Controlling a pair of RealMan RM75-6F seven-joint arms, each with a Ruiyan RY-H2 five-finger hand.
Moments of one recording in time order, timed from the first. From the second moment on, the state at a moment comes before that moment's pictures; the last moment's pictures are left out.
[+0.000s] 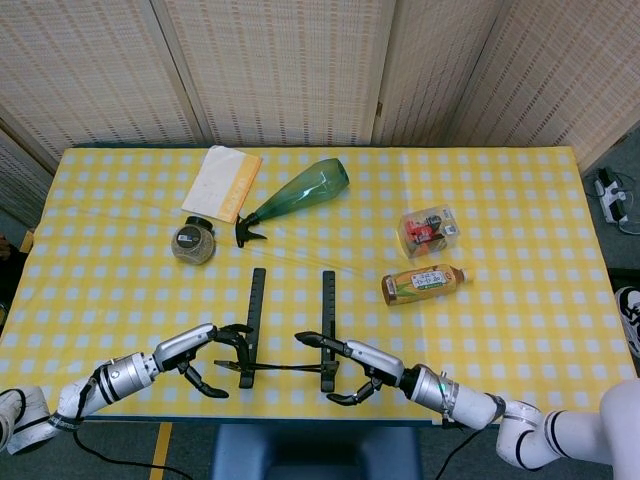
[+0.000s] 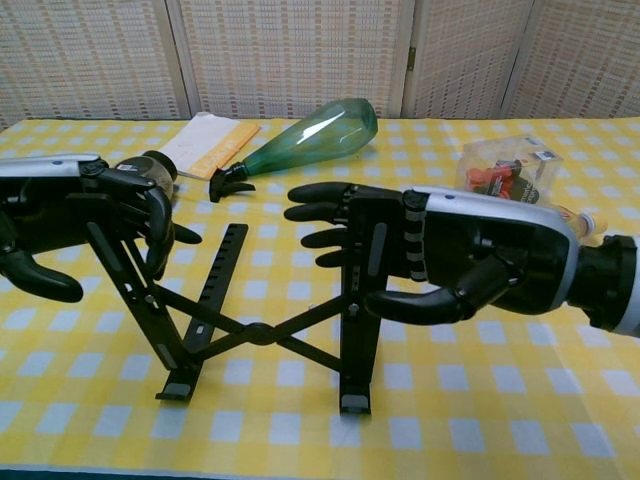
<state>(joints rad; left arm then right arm) -0.80 -1.29 0.26 -1.32 1.93 1.29 -1.46 0.77 -1.49 -0.14 -1.44 -1.90 1.16 1.38</state>
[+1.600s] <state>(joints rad) -0.74 -1.24 0.25 -1.39 1.85 1.24 -1.06 0.75 -1.56 -0.33 -1.40 -1.86 1.30 1.79</state>
